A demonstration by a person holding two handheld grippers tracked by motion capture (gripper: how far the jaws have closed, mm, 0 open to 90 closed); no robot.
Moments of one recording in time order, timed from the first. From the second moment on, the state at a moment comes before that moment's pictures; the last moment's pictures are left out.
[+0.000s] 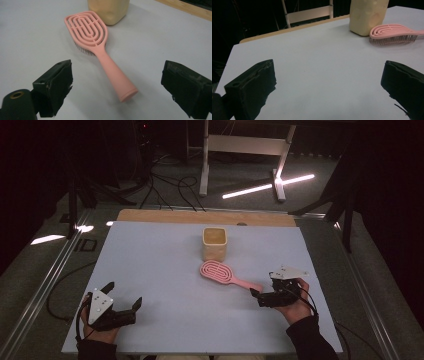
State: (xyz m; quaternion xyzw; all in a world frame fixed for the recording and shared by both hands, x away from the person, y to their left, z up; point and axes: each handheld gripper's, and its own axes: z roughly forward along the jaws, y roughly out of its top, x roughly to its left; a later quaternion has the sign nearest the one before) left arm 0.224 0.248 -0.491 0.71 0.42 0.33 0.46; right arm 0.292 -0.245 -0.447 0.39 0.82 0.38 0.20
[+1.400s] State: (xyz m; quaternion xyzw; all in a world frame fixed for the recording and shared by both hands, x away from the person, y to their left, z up) left arm 0.225 0.248 -0.492 0.71 0.42 0.33 0.46; right arm 0.336 -0.217 -0.430 0.35 0.87 0.31 0.17
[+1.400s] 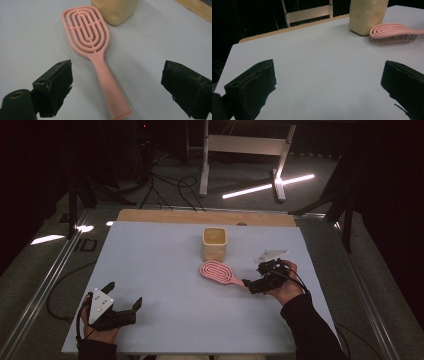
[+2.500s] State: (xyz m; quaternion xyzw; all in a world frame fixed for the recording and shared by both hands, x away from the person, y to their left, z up) left arm 0.225 0.248 -0.492 0.71 0.42 0.33 0.46; right arm 0.353 -0.201 -0.437 0.34 0.88 0.28 0.16
